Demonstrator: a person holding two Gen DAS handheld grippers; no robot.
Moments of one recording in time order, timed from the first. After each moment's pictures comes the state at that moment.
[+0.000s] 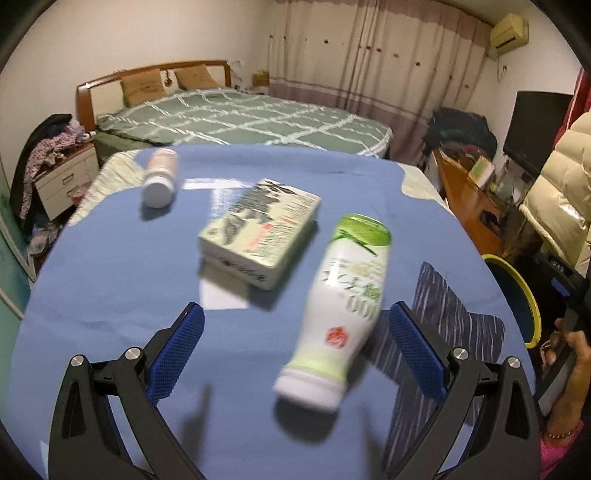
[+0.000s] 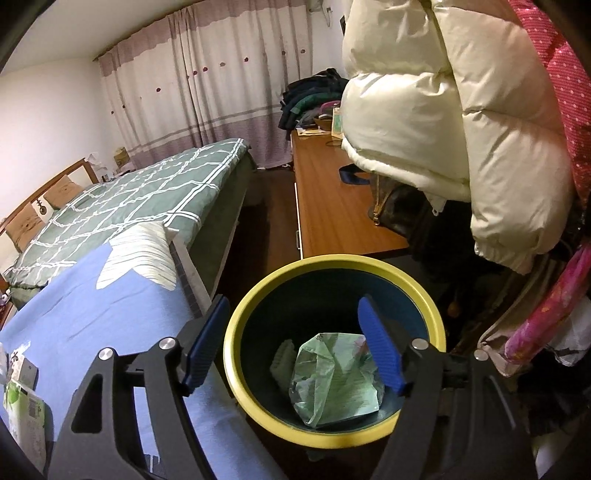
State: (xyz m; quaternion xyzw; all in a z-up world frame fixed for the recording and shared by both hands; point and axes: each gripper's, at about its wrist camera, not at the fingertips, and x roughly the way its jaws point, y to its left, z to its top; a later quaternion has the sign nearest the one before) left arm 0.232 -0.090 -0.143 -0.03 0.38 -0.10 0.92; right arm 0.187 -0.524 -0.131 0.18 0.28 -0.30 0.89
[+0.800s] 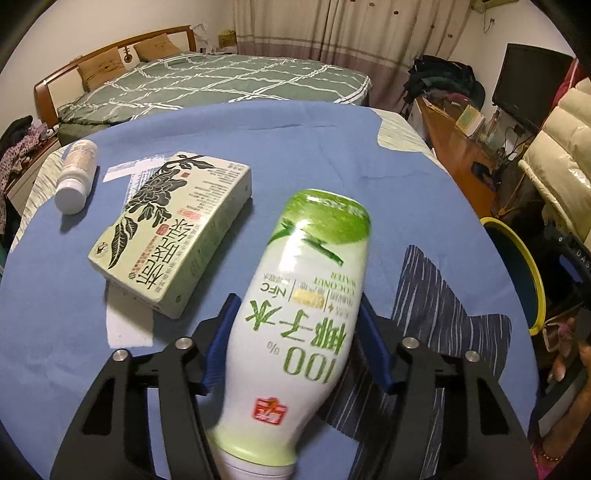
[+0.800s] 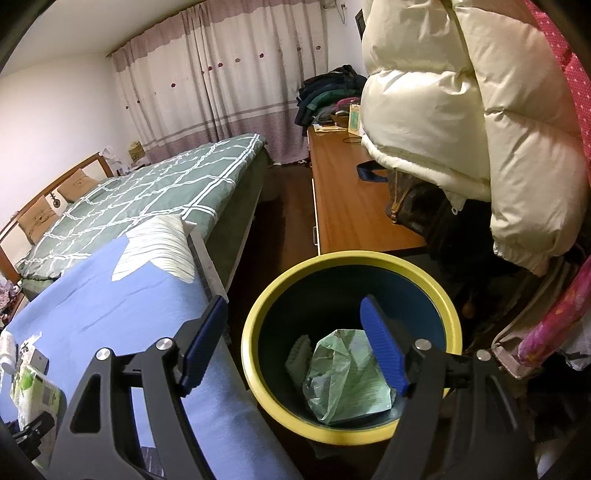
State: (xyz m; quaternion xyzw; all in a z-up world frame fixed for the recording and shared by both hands) left arm 0.300 -0.158 -0.171 0.02 0.46 -0.14 0.88; right arm 0.188 -0.517 -0.130 0.18 0.29 -0.27 0.90
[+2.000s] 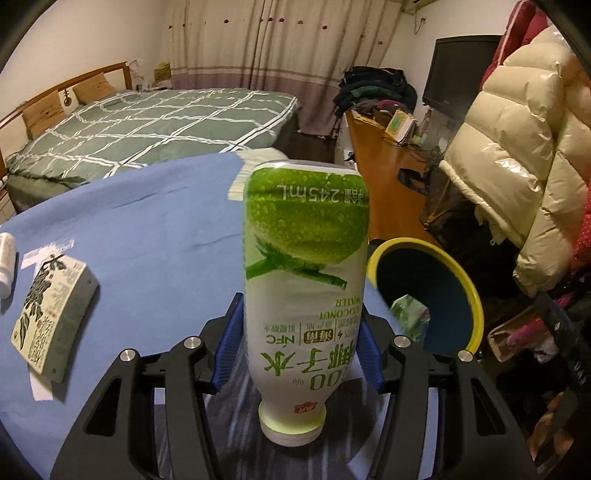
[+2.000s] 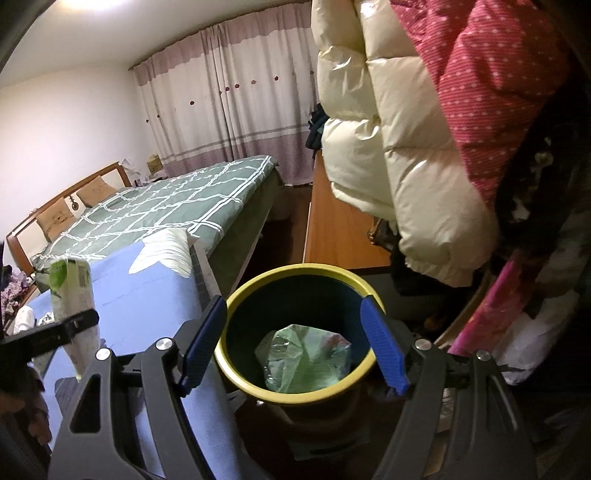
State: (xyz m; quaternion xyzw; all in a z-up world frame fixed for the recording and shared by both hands) left arm 0.288 -0.299 -0.115 0.03 0.40 -0.26 0.88; right arm 0.081 -0.535 -0.096 0.15 0.25 -0.24 0.92
